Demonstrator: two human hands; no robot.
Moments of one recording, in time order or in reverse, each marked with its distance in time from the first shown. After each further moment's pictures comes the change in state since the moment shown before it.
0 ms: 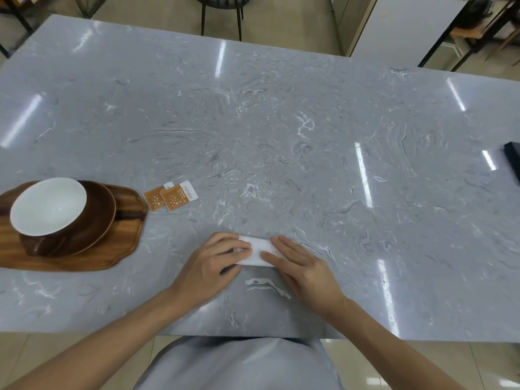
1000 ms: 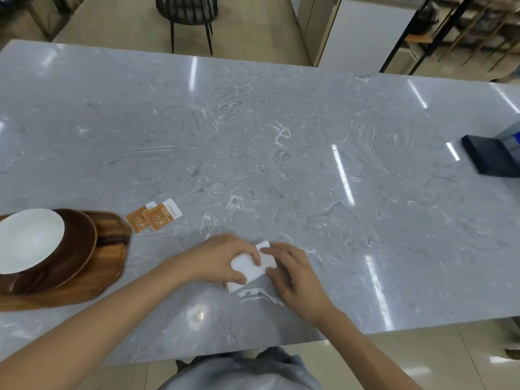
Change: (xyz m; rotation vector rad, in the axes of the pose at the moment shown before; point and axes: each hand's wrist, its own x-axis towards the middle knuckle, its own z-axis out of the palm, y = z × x) left_hand 0.081 0.003 -0.021 -0.015 -0.757 -0.160; right_hand -0.001 -0.016 0.000 0.293 0.017 0.426
